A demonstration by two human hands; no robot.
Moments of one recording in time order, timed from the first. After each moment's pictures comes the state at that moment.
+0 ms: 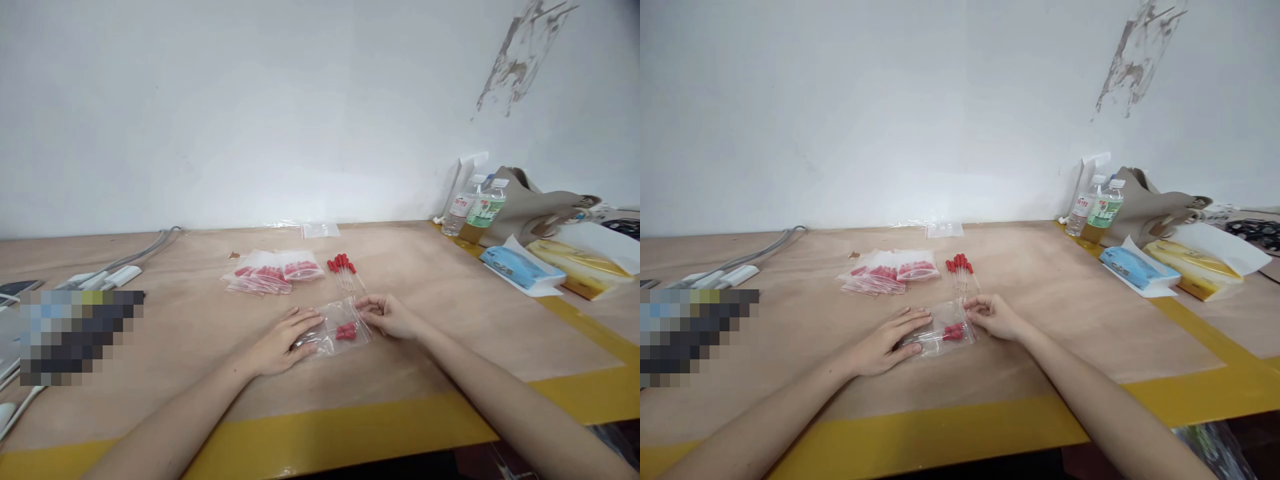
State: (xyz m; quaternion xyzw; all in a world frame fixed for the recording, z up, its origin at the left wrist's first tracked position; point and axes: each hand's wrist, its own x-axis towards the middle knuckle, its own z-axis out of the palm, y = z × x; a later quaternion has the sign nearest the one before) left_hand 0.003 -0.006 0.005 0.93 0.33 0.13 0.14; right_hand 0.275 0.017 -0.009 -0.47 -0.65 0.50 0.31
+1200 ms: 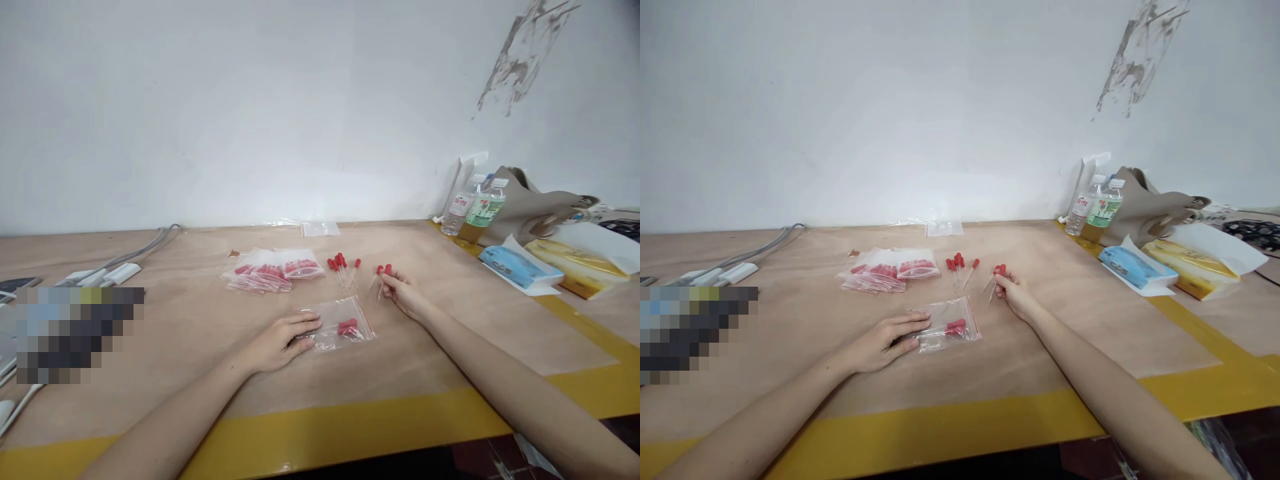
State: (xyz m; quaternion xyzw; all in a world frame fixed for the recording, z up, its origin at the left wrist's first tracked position) left_hand 0.000 -0.004 0.004 0.91 0.31 0.17 0.20; right_hand 0.304 0.061 -0.013 -0.47 -0.43 0.52 0.58
